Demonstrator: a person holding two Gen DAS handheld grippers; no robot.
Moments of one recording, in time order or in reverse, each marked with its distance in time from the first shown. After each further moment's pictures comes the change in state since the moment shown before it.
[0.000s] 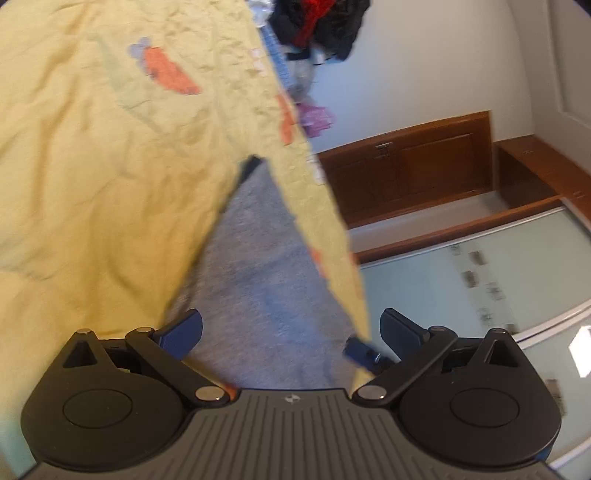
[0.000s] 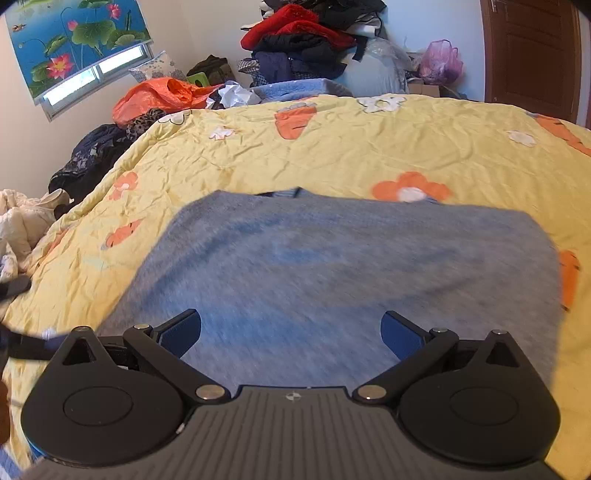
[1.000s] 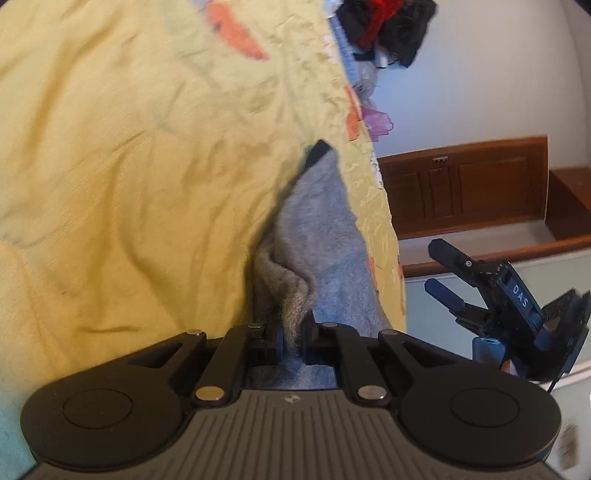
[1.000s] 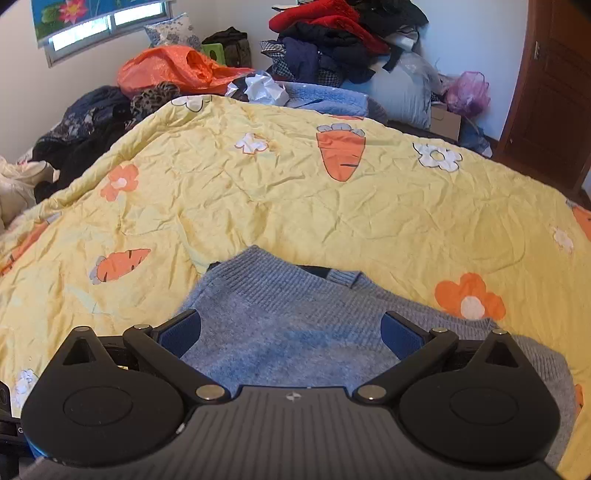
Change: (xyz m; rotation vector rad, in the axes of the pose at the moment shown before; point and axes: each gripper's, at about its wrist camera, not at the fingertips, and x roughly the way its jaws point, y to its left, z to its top) left arm 0.044 0.003 -0.005 -0.100 -0.017 0.110; right arm 0.038 0.073 0.096 -0.163 0.043 -0.095
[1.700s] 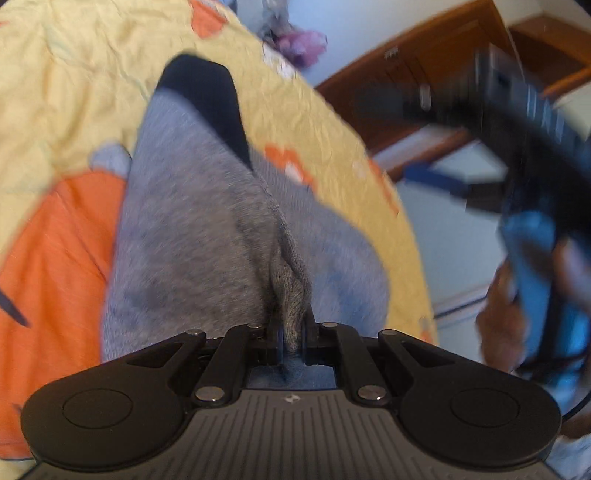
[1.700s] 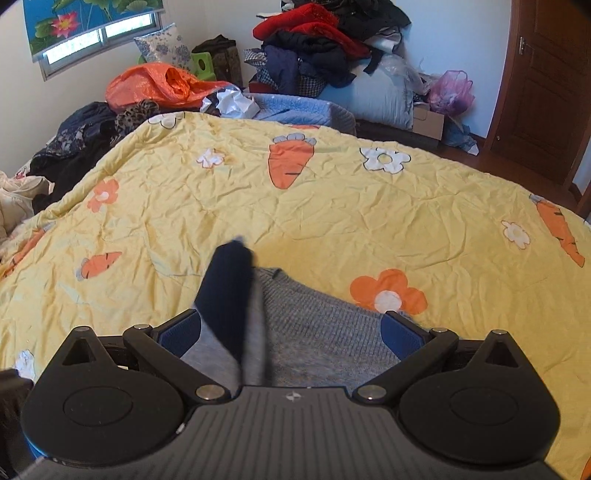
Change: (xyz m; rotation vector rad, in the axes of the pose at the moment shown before) left arm 0.129 -0.132 -0.094 0.382 0.186 0.073; right arm -0.043 -0.085 -0.001 0.003 0.001 0.002
